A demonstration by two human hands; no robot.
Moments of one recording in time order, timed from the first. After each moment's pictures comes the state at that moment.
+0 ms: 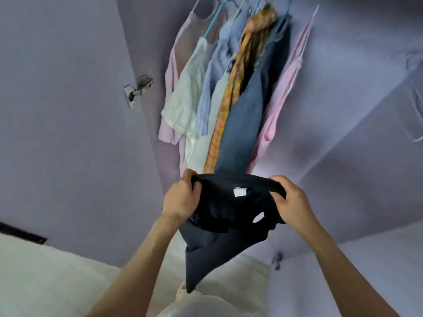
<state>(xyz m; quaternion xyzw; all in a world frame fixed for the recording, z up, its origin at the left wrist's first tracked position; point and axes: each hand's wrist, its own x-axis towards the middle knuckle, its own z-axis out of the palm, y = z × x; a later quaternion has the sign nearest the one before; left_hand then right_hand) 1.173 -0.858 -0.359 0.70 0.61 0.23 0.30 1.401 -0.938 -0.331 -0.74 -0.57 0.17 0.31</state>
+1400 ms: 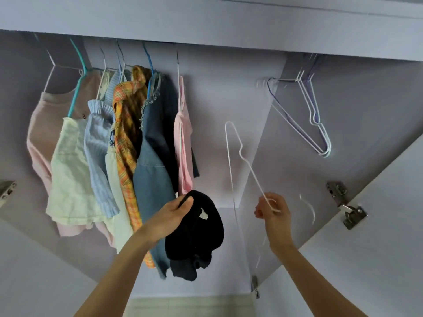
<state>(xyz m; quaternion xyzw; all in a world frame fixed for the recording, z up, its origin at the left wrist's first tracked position) 1.340 -0.780 -0.272 0.71 0.32 0.07 0.62 1.517 -0.941 -0.319 -0.71 -0.20 0.12 0.66</state>
